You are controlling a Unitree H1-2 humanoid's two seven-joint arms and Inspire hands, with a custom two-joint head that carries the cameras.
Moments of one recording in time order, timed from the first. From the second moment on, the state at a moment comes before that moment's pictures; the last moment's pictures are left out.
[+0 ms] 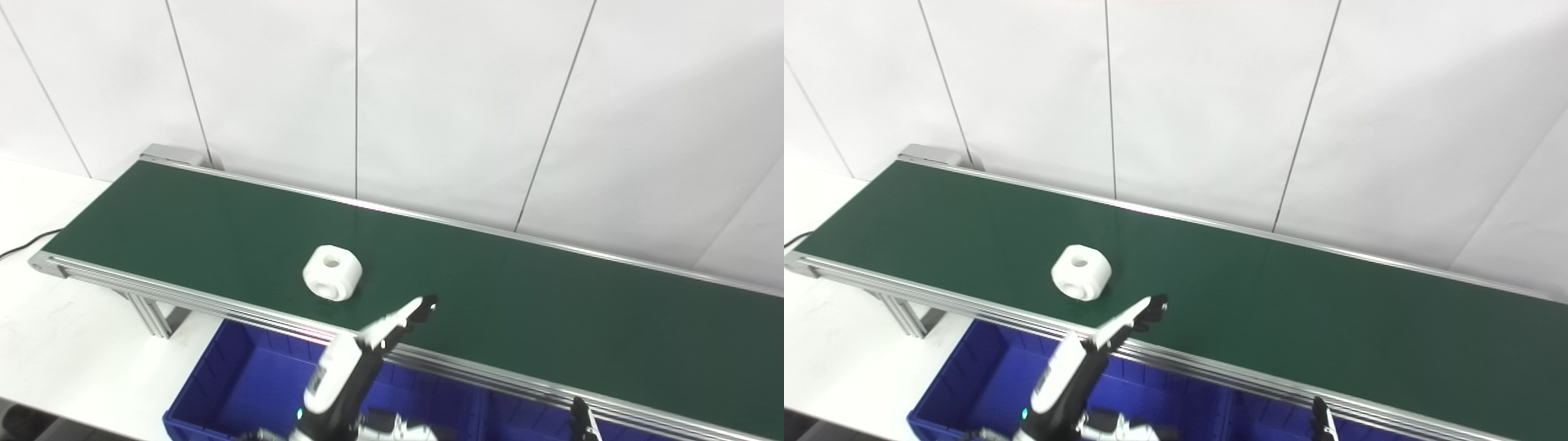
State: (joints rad) left arm 0.09 0.03 -0.30 -0.22 0.66 -0.40 0.10; right arm 0.26 -0.10 0.07 0.06 -0.04 -0.25 0.03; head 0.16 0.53
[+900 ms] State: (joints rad) left arm -0.47 0.18 -0.38 0.24 0.70 -0.19 -0.24; right arm 0.31 -0.09 0.10 -0.04 -0.07 -0.20 0.06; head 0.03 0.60
